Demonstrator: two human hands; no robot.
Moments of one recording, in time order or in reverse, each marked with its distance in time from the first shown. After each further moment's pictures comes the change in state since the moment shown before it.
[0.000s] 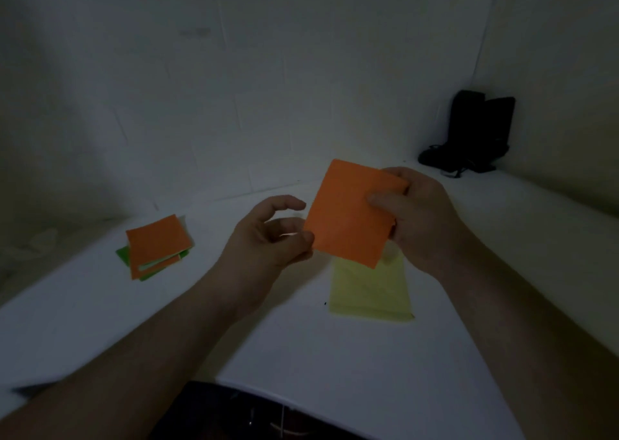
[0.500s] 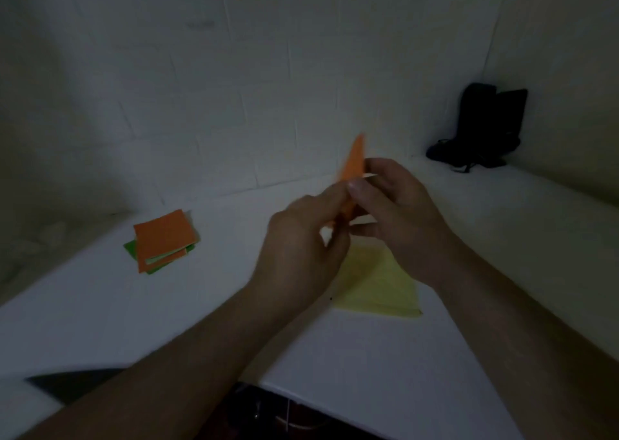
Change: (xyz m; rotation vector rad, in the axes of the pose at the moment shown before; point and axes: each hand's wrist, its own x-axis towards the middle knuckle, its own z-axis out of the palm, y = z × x) left_hand -0.002 -0.003 0.034 0.934 0.122 0.757; right_hand -0.018 -0.002 0.027 -0.128 -0.108 -0.058
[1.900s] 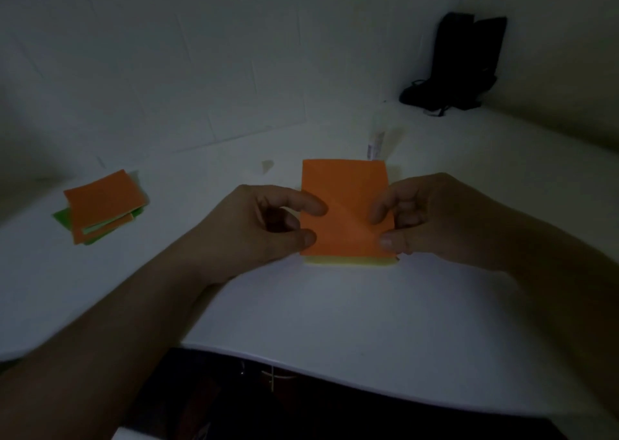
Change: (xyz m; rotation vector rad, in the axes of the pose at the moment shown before) left_hand -0.022 -0.038 -0.009 -0.505 -0.587 -0.495; right_hand -0.053 0.012 -0.075 -0.602 -0.313 0.200
